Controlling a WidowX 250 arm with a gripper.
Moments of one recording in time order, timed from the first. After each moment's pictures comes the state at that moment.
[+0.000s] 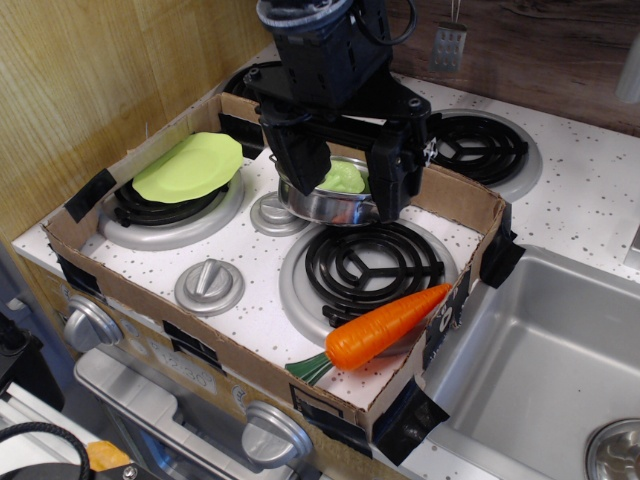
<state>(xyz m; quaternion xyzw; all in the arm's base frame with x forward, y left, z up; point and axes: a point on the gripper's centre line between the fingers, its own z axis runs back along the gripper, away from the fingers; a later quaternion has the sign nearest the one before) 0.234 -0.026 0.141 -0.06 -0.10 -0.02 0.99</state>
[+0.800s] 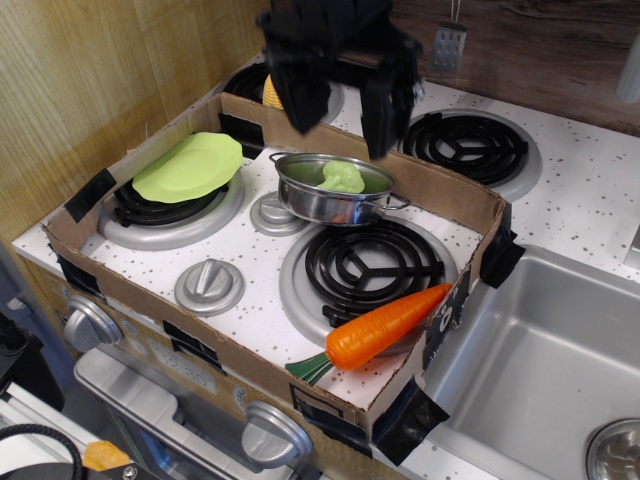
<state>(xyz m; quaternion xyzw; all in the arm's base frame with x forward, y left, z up) 0.277 -0.001 0.149 -0.03 -0.08 -0.05 0.99</state>
